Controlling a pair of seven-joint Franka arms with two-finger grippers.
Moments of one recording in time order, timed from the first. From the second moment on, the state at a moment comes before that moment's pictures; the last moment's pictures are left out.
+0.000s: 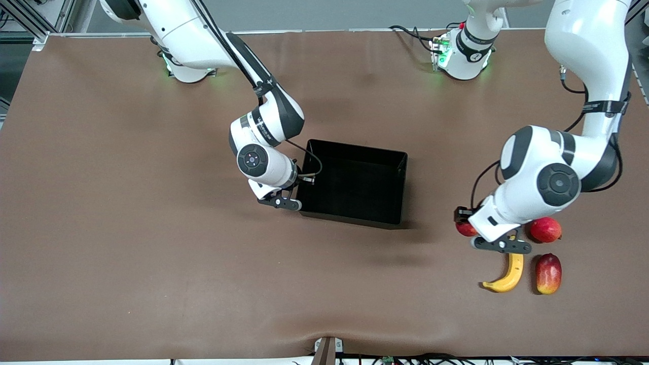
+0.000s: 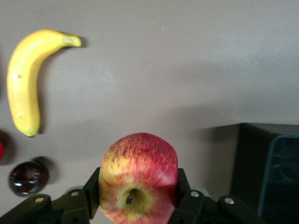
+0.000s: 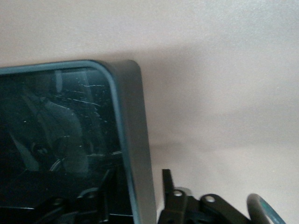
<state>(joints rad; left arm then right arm) 0.02 0.51 -0.31 -1.56 0.14 2.01 -0.21 0.65 0.64 -0.01 -1.63 0.38 2.20 0.63</state>
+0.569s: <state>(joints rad) -0.14 0.53 -0.36 -1.55 0.14 2.01 -0.50 0.64 0.59 -0.08 -1.45 0.25 1.73 0.87</state>
